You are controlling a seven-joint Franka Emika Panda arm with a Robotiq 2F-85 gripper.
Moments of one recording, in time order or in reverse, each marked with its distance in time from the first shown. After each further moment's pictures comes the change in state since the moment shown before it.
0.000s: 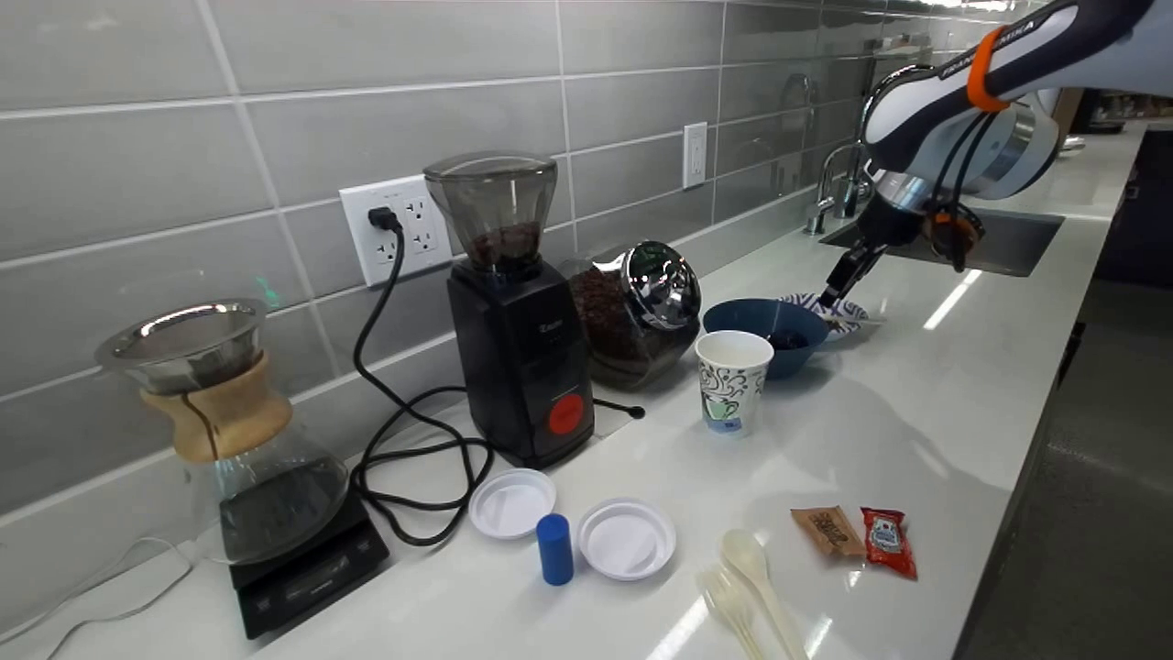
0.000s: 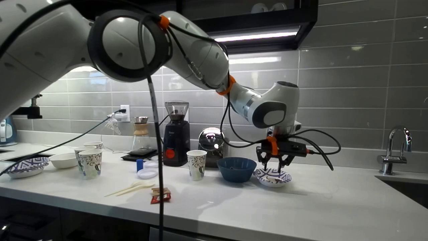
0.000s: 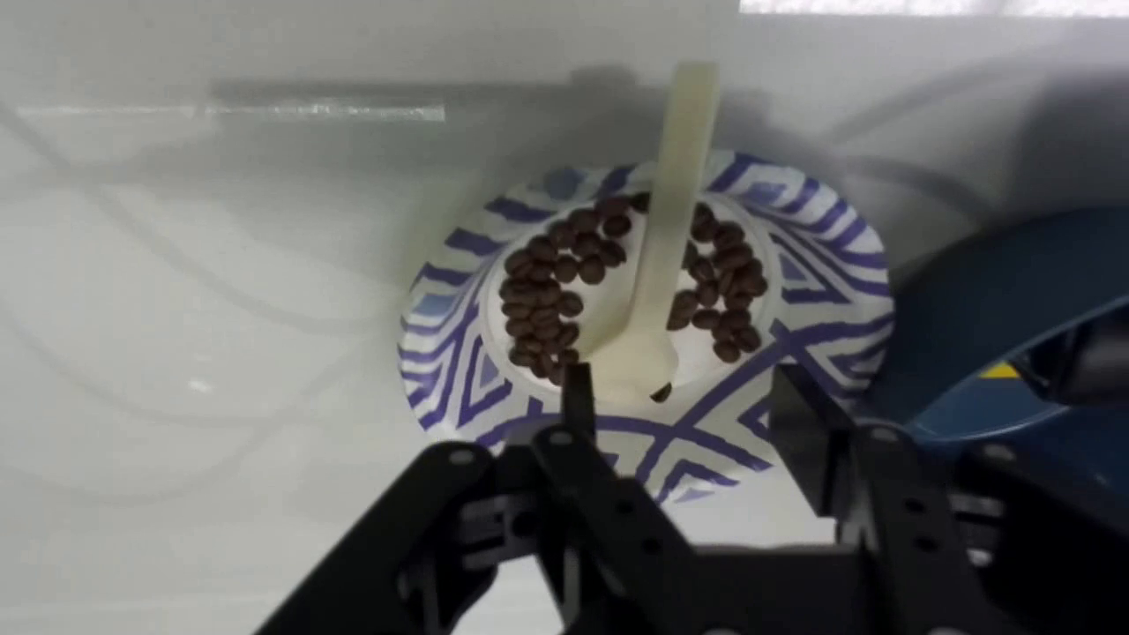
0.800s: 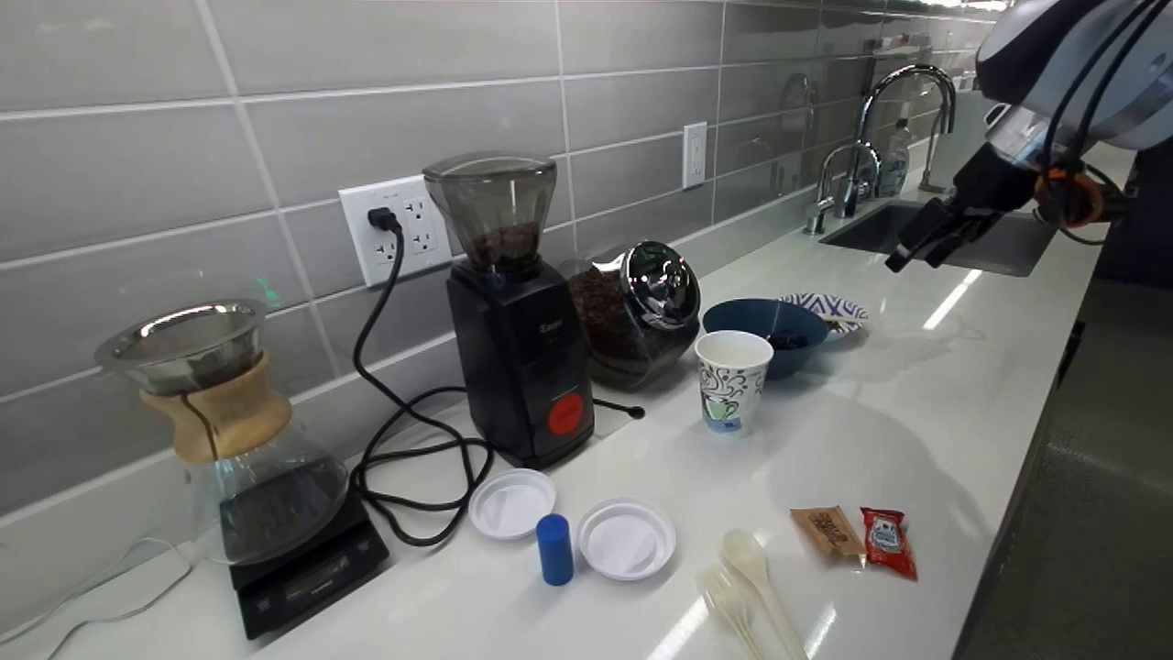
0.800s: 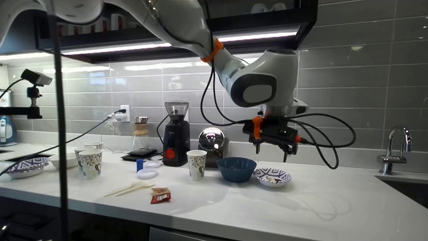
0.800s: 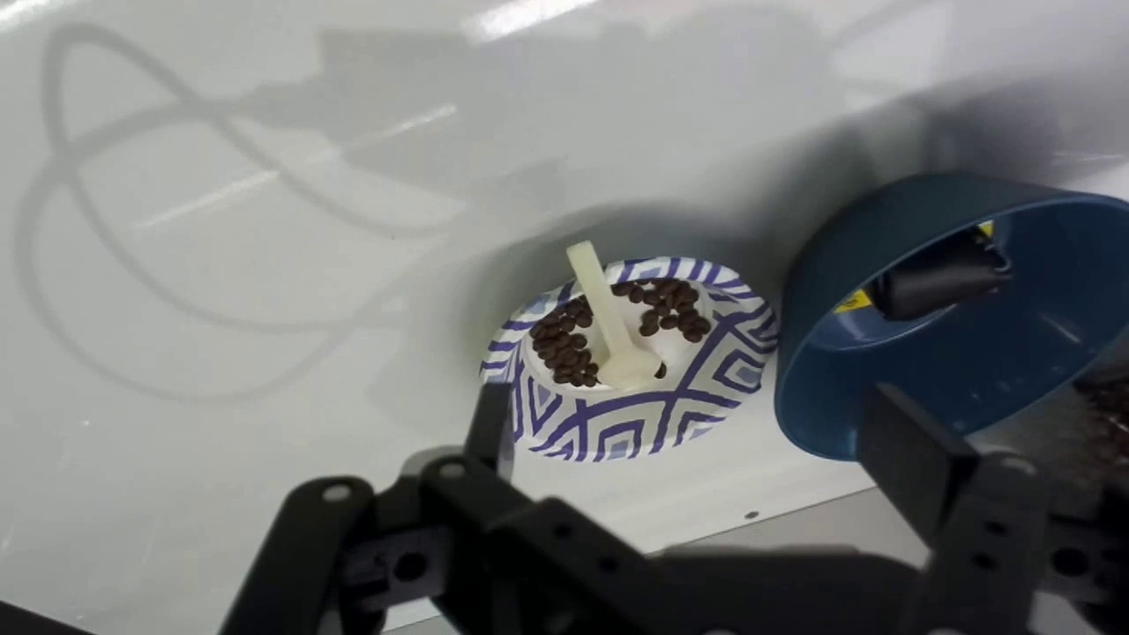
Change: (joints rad) arm -0.110 -0.405 0.000 -0.504 0.200 0.152 0.107
